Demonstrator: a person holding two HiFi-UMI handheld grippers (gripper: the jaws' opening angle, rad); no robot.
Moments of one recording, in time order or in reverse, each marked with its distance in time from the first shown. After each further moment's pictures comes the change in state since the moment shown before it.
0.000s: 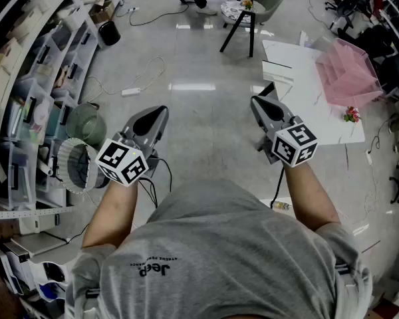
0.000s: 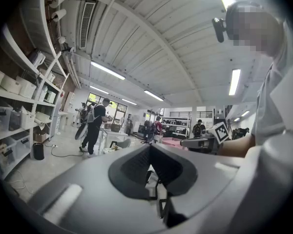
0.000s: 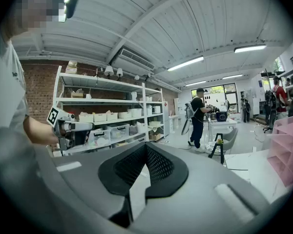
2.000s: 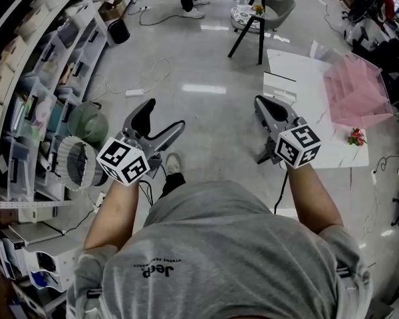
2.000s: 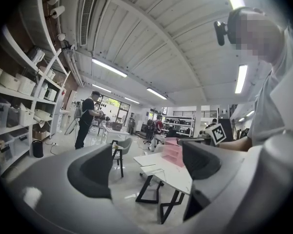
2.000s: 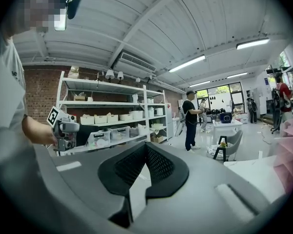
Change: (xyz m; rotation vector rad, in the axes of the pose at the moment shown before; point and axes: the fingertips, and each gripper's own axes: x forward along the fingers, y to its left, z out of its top) left arm 0.094 -0.010 -0.008 -0.018 0.013 0.036; right arm 0.019 -0.102 0.005 -0.001 -0.026 0.072
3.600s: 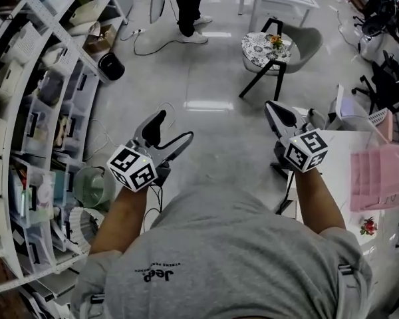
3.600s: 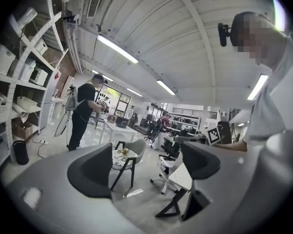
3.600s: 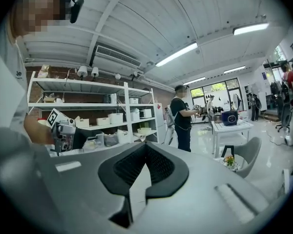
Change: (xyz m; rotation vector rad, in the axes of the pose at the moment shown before) left arm 0.354 0.360 0.066 -0.079 0.092 -0.063; right arm 0.381 -0.333 0.064 0.055 -0.025 -0.043
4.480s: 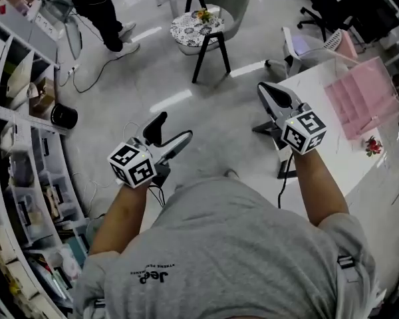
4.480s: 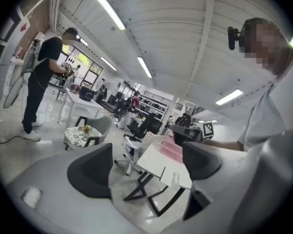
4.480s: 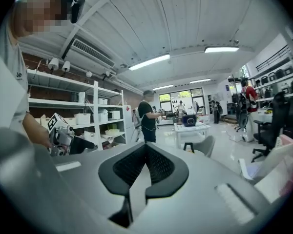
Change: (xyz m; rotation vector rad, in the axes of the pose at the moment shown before) left arm 0.113 -0.016 -0.052 -0.098 0.251 -0.430; right arm -0.073 -0.058 -0.011 0.029 -0.030 -0.390
